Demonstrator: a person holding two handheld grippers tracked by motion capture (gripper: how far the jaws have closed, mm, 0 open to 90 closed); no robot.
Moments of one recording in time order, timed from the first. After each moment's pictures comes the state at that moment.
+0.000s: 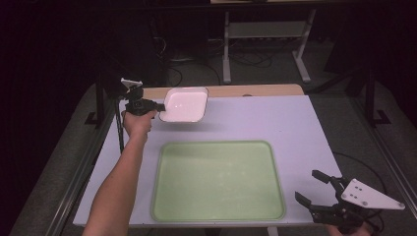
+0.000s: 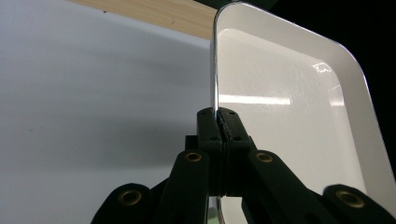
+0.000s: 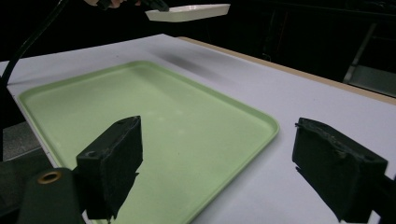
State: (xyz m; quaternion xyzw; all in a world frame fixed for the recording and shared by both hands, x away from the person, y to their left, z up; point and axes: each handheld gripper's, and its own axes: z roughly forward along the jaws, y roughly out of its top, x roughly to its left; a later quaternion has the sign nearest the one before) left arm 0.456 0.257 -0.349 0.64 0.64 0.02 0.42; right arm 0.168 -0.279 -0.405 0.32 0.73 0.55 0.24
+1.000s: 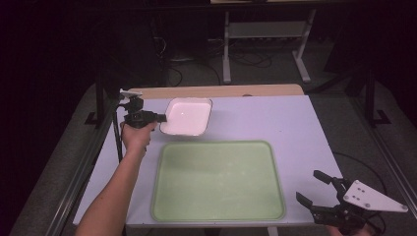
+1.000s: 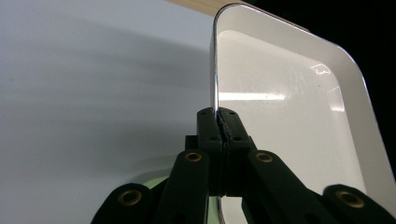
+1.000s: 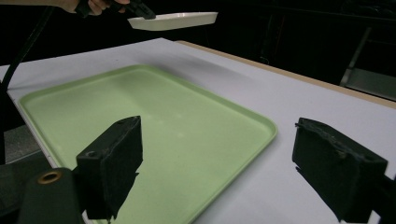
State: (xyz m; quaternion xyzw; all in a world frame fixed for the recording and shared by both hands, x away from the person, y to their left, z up) left arm 0.412 0.250 -0.351 0.65 0.64 0.02 0.41; right arm 0.164 -0.280 -0.404 0.32 0.73 0.55 0.25
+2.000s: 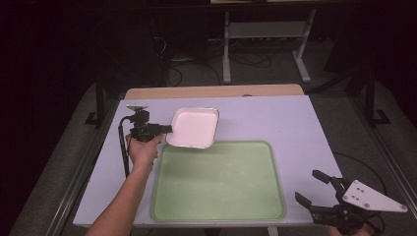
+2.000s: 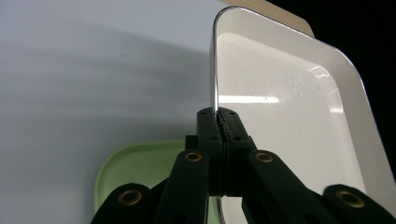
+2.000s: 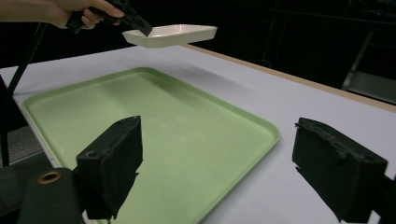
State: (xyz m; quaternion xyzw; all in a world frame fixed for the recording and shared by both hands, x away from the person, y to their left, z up) left arm 0.378 0.230 -0.368 0.65 0.63 0.02 0.42; right arm 0.164 -0.277 -0.402 0.32 0.73 0.56 0.25
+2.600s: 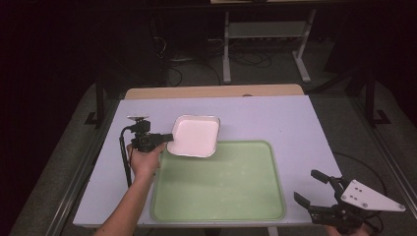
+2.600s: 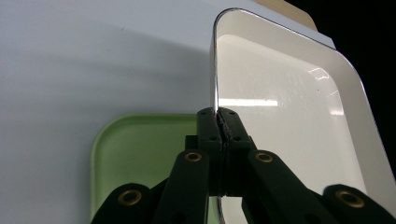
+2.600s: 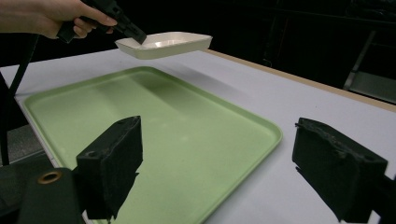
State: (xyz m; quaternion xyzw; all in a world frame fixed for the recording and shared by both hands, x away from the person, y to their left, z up) left arm 0.355 0.225 -0.383 0.64 0.64 0.03 0.42; right arm 0.165 -0.275 -0.402 0.31 0.73 0.56 0.25
